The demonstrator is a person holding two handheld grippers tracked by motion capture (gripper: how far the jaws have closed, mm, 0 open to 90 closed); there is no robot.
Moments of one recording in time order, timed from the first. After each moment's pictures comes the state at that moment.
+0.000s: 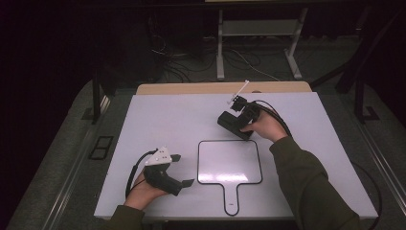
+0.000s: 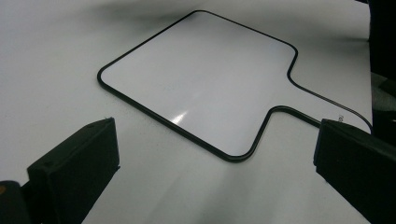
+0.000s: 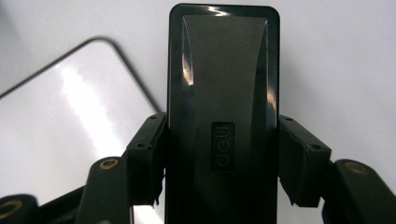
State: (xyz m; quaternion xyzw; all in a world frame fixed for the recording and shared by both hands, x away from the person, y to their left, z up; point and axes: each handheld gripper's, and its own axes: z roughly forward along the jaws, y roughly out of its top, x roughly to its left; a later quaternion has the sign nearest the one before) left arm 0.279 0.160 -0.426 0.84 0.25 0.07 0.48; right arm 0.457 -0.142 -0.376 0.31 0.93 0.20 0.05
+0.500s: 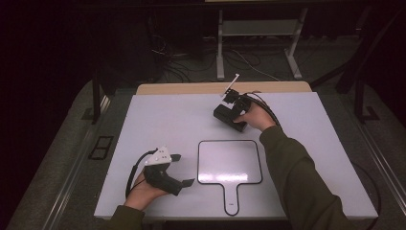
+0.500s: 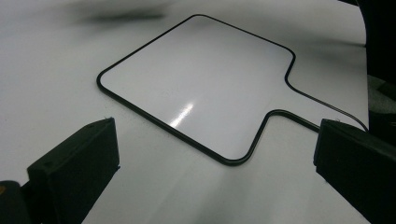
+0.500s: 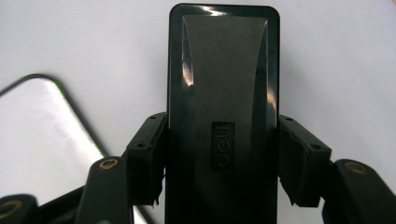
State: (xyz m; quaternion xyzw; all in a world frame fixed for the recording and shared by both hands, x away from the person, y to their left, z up) left arm 0.278 0.159 -0.424 0.83 0.25 0.07 0.49; right arm 0.501 -0.122 -0.388 0.32 0.93 0.18 0.06
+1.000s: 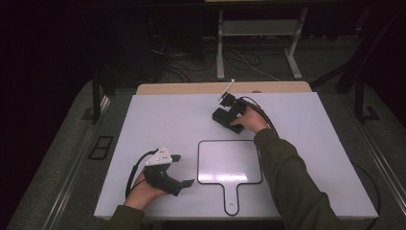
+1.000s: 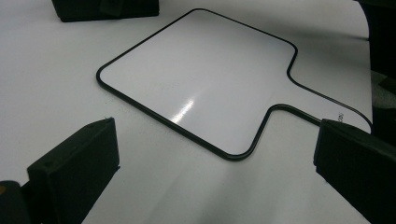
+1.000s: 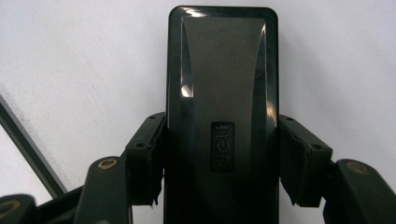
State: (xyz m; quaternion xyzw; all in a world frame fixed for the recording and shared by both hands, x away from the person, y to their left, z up) left arm 0.279 0.160 -0.426 0.84 0.25 0.06 0.48; right arm 0.518 -0.113 -0.422 0.33 0.93 0.17 0.06
